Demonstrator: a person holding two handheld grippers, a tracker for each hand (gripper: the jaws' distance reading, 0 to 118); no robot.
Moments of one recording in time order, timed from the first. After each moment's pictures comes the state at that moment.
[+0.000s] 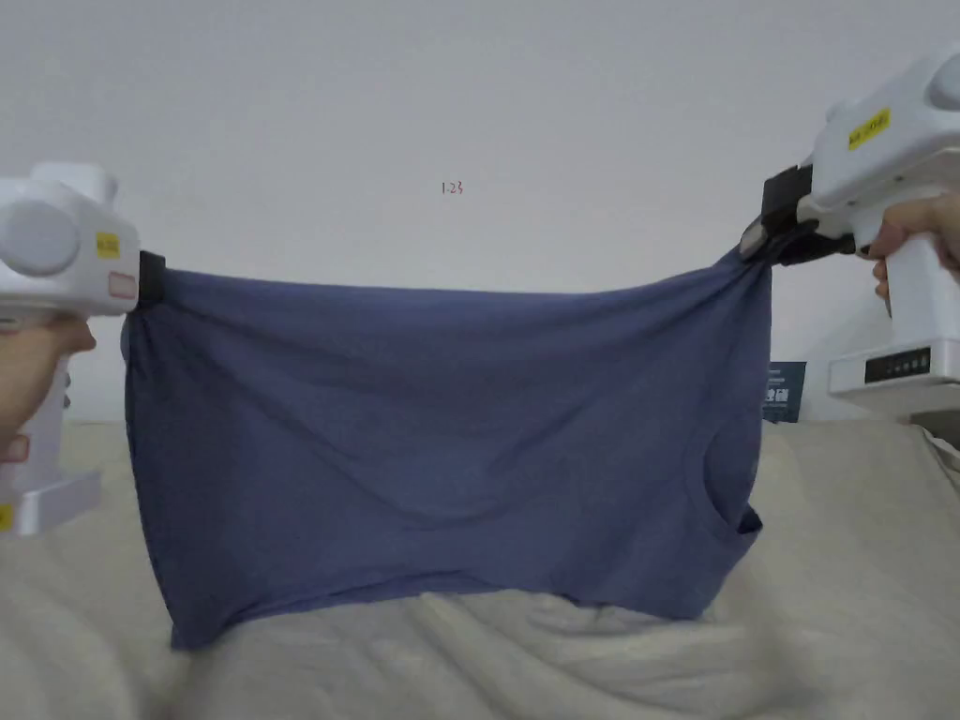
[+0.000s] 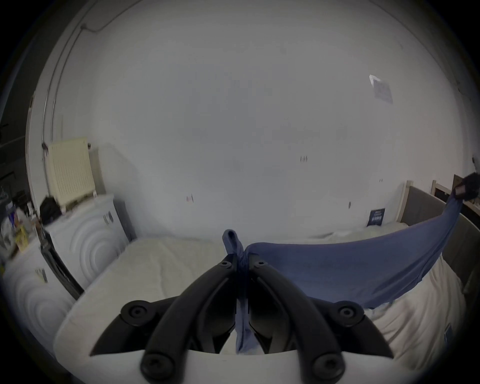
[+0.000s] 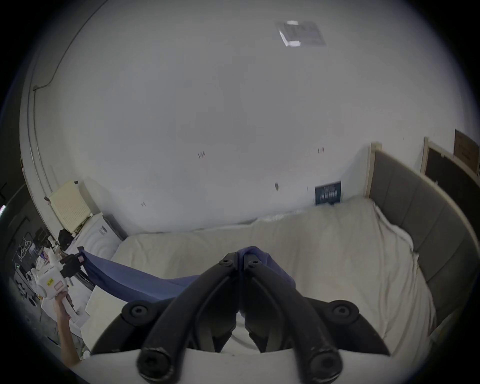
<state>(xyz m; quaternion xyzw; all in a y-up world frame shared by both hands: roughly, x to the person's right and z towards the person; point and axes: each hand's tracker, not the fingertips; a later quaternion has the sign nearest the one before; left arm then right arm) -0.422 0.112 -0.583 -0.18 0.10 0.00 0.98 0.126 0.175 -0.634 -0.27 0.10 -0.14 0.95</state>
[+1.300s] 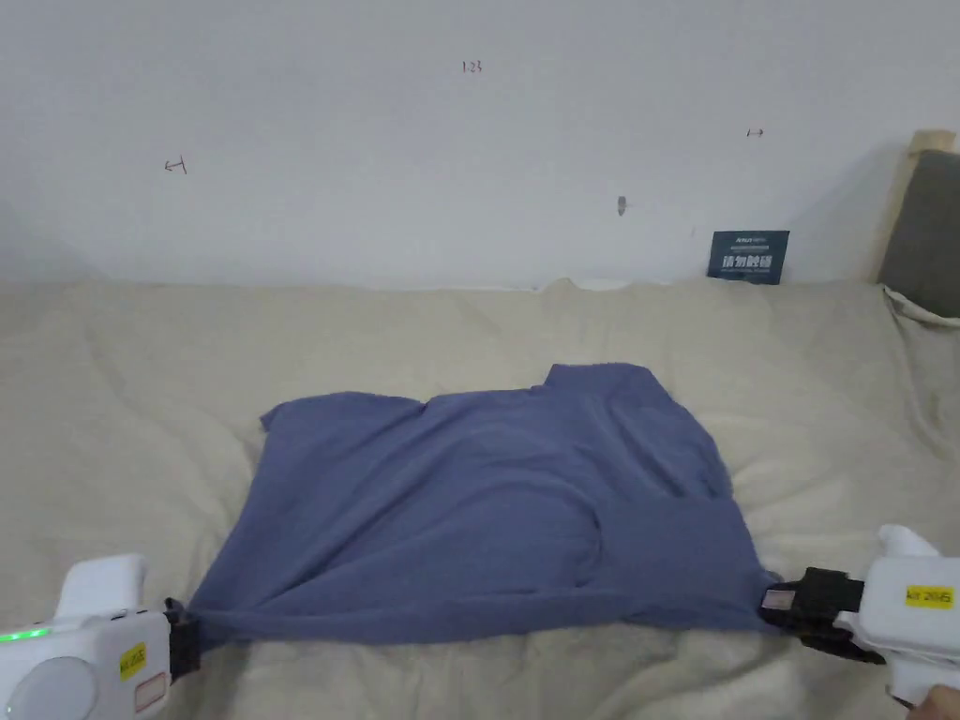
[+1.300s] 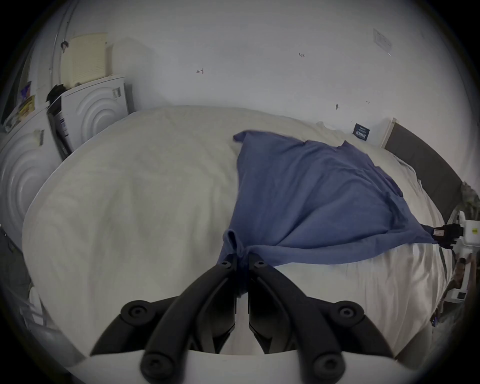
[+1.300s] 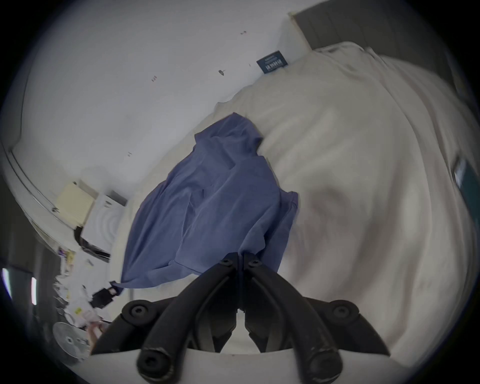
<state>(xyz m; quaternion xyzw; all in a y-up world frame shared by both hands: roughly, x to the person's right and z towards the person) -0.421 -0.158 -0.224 -0.37 0.08 0.09 0.92 0.160 -0.160 -0.273 -0.40 0.08 -0.33 0.85</state>
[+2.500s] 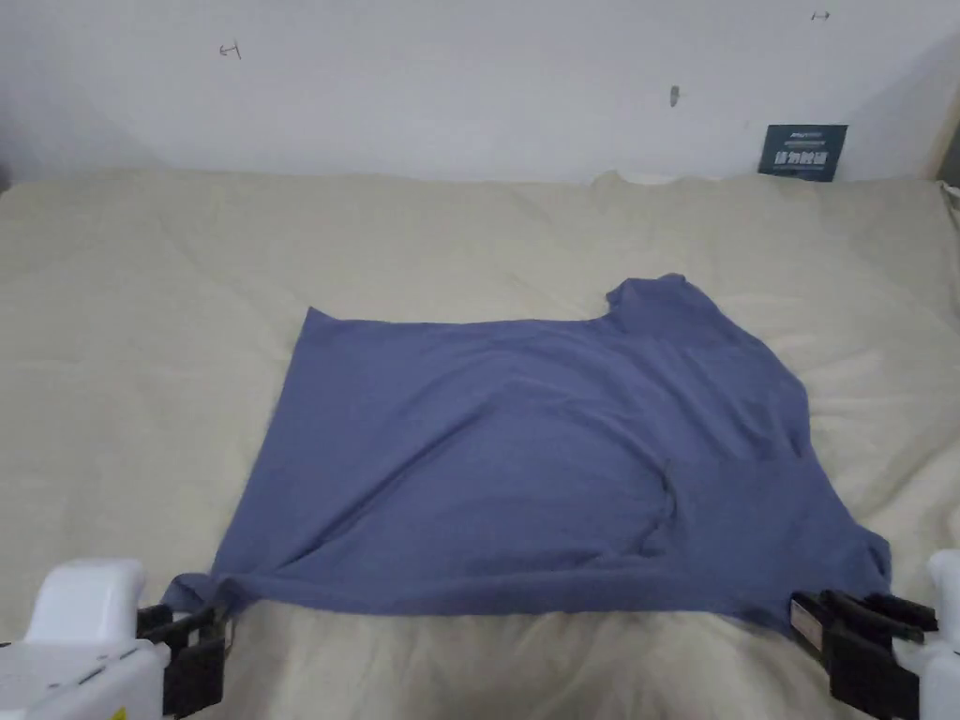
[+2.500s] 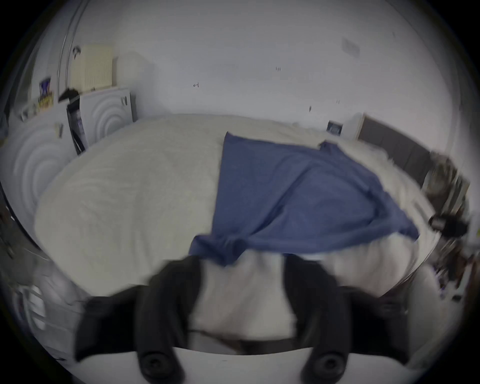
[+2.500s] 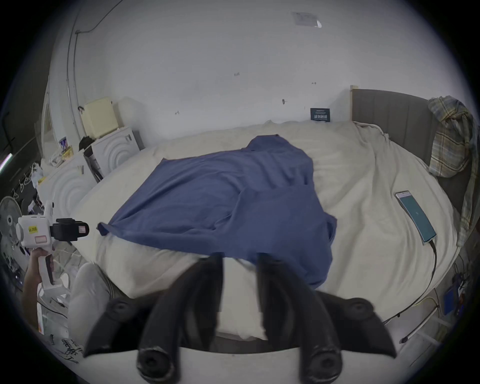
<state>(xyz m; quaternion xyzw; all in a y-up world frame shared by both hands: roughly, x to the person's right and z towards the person) -0.402 -0.165 -0.040 -0.35 0.06 0.02 0.93 0.068 -0.143 -0.069 -0.32 0.13 -0.04 0.94</state>
